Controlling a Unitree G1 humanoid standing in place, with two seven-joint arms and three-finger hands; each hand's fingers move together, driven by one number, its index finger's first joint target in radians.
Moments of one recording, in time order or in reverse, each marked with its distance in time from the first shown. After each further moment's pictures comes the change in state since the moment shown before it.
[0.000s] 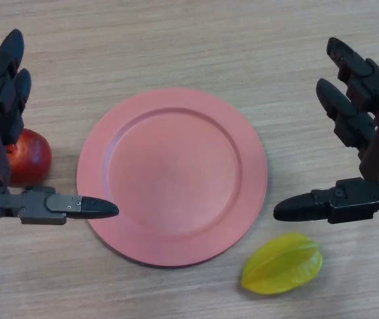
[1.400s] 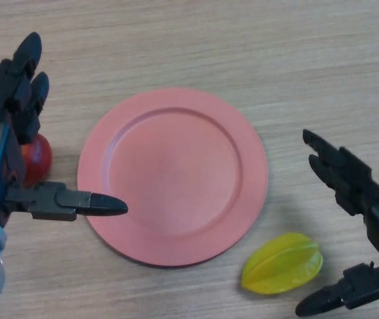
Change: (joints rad) left arm -0.039 0.006 -0.026 0.030 -0.043 0.048 0.000; right arm 0.299 0.009 -0.029 0.199 -0.322 -0.562 0.310
